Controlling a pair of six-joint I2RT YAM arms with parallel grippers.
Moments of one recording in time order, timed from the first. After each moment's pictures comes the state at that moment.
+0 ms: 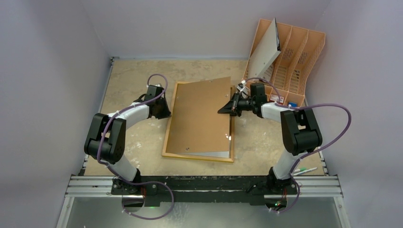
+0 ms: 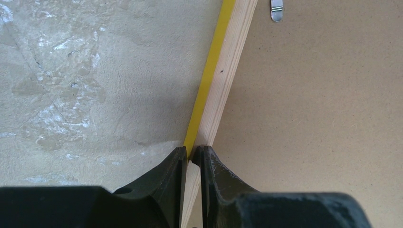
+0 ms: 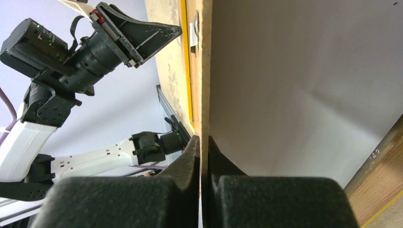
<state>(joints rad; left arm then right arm) -0.26 1.65 0.93 -0.25 0.01 -0.56 0.21 1.74 0.89 0.12 -0.93 0.87</state>
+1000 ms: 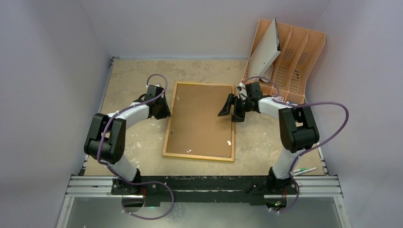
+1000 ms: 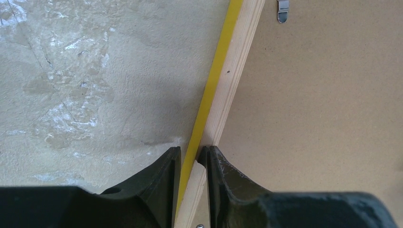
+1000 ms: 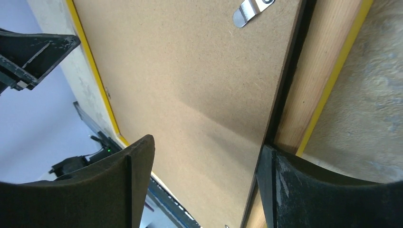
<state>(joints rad) -0.26 1.65 0.93 -0.25 0.00 -0.56 0.23 1.79 1.02 -0.27 -0.64 0.58</state>
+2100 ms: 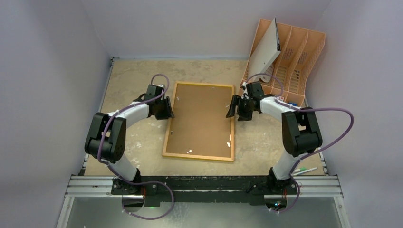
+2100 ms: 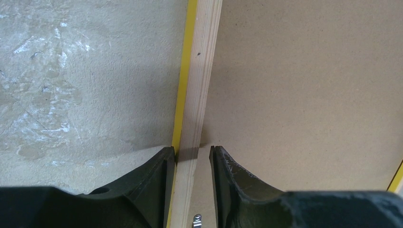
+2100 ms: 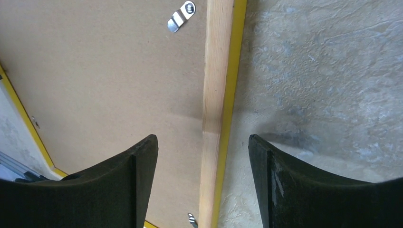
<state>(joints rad) -0.25 1.66 0.94 -0.27 0.13 -0.47 0.24 1.72 1.03 -0.39 -0.34 0.44</state>
